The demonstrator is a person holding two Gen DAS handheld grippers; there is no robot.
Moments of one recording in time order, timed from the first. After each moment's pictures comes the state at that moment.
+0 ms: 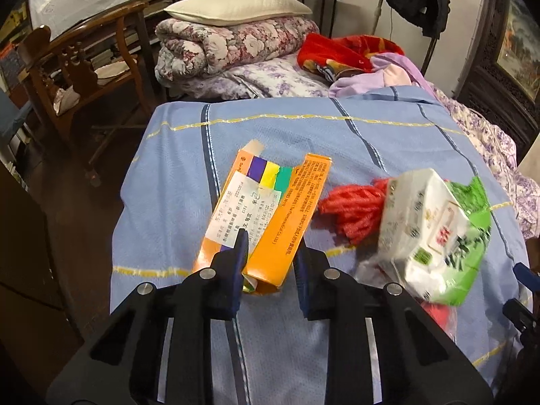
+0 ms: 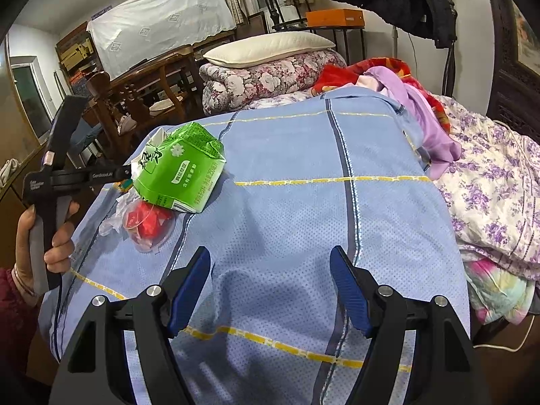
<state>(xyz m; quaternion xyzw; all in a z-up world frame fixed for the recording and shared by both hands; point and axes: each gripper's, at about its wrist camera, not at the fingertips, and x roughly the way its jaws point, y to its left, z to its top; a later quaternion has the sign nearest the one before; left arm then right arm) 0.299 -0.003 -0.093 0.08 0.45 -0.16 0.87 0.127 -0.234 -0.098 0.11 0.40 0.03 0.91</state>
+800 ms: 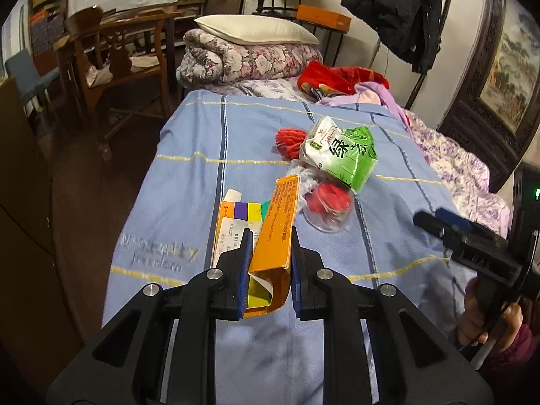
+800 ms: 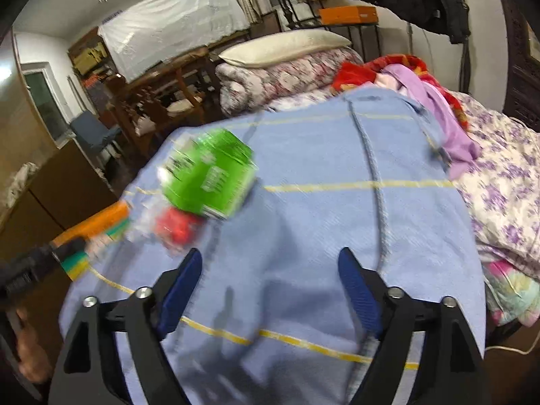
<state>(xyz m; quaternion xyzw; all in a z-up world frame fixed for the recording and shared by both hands) 0.138 0.025 -0.047 -0.01 0.41 -0.15 0.90 0.133 -0.221 -0.079 0.13 0.39 0.08 0.91</state>
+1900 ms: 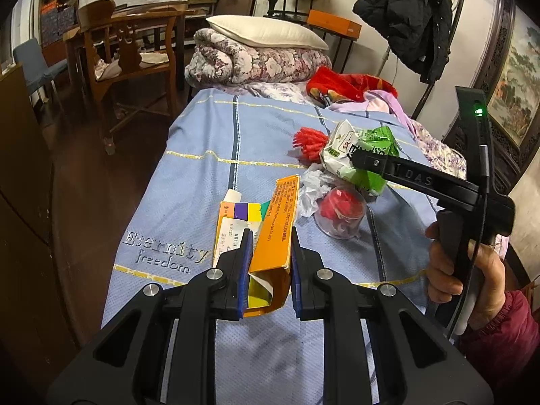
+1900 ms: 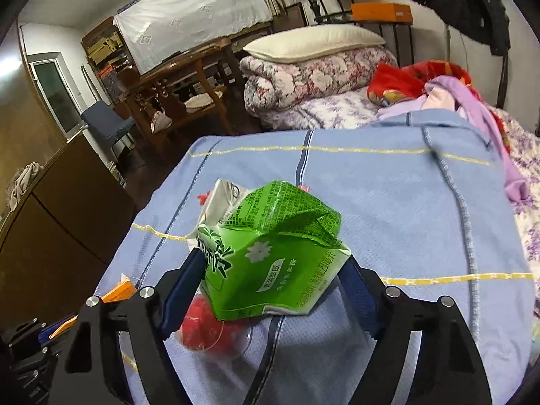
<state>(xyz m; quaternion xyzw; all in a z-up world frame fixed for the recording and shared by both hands) 0.139 0.036 -0.050 -0.02 0.41 -0.13 0.90 0.229 -0.171 -0.077 0.11 0.40 0.11 0.90</state>
